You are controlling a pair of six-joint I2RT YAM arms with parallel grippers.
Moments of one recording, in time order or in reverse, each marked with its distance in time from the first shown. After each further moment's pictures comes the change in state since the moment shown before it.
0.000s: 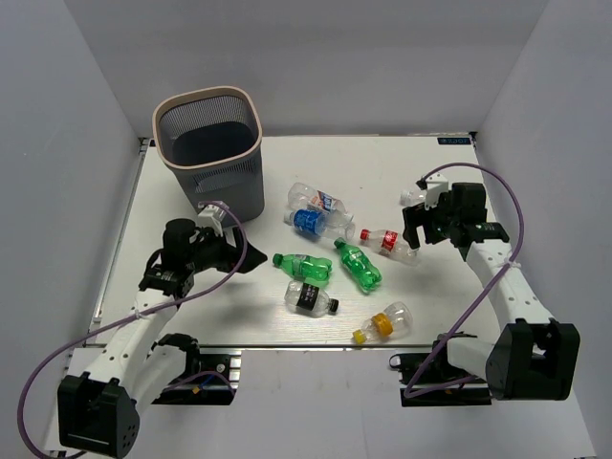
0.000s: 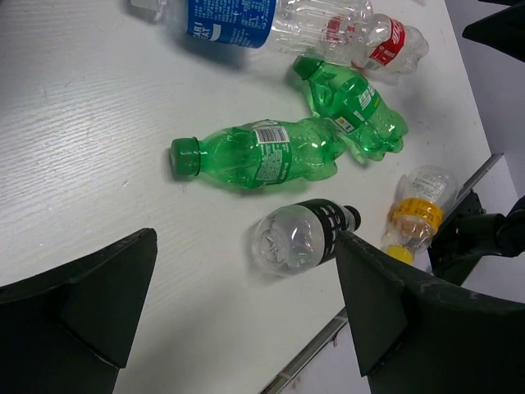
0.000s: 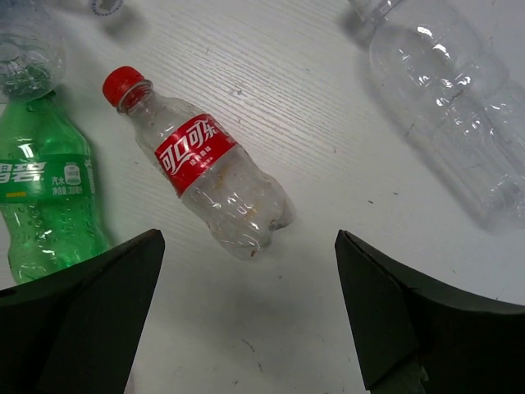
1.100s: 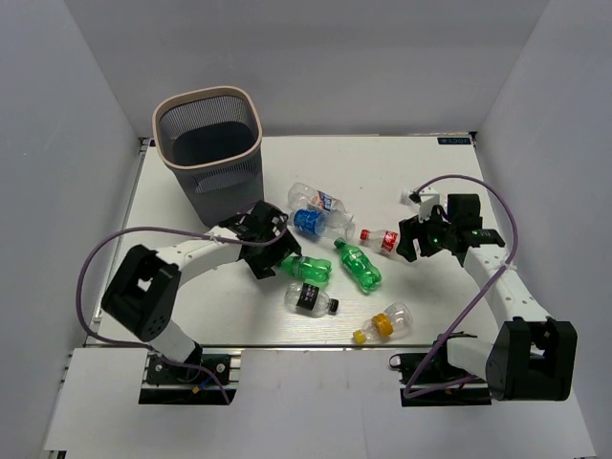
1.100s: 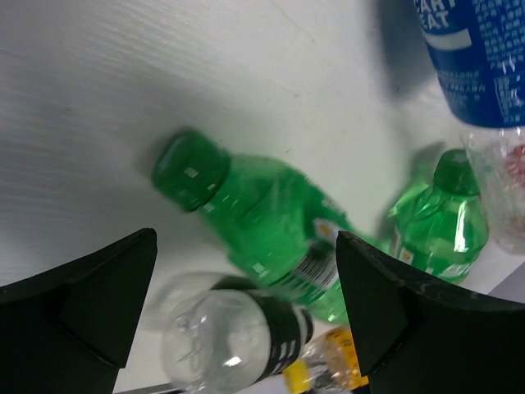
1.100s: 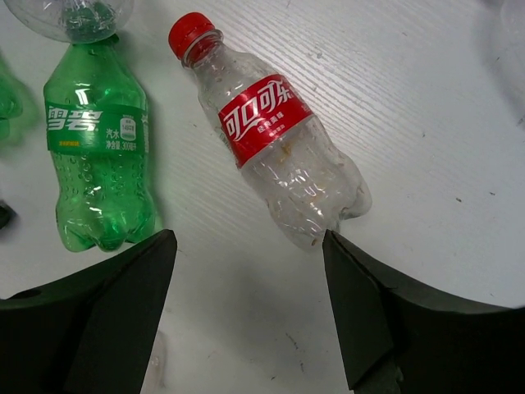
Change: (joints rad) left arm -0.402 0.698 0.380 -0.241 -0.555 -0.779; right arm -0.001 -0.005 -0.075 -0.027 -0.150 -0.024
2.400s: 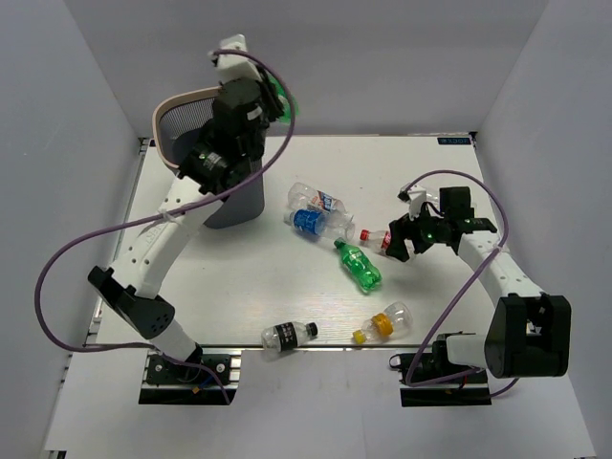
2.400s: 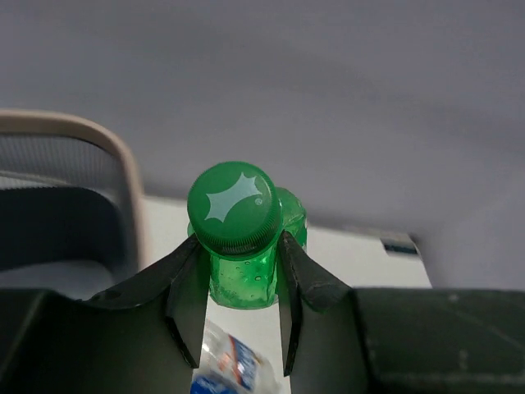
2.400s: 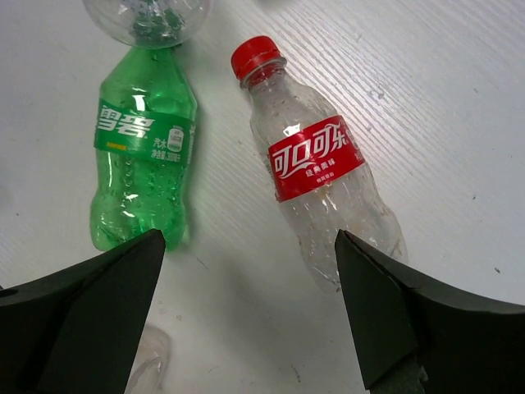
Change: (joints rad) left arm -0.069 0.060 1.013 0.095 -0.597 0.760; right arm 0.027 0.111 0.058 -0.014 -0.143 -0.098
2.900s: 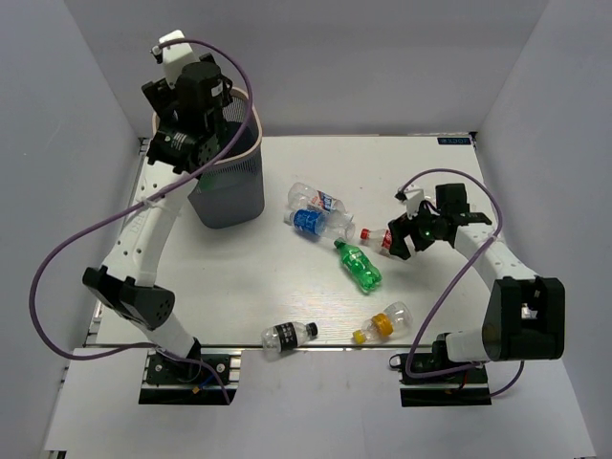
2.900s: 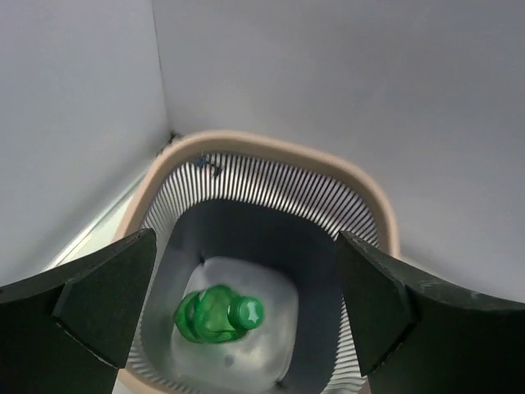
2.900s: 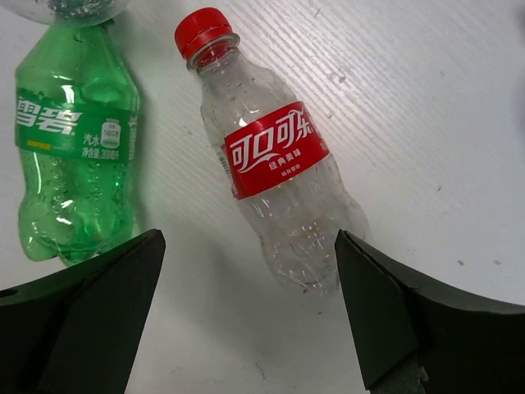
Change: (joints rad) left arm 0.247 0.011 0.098 -0.197 -0.323 0.075; right arm 0.001 0.088 0.020 0.011 0.091 -0.034
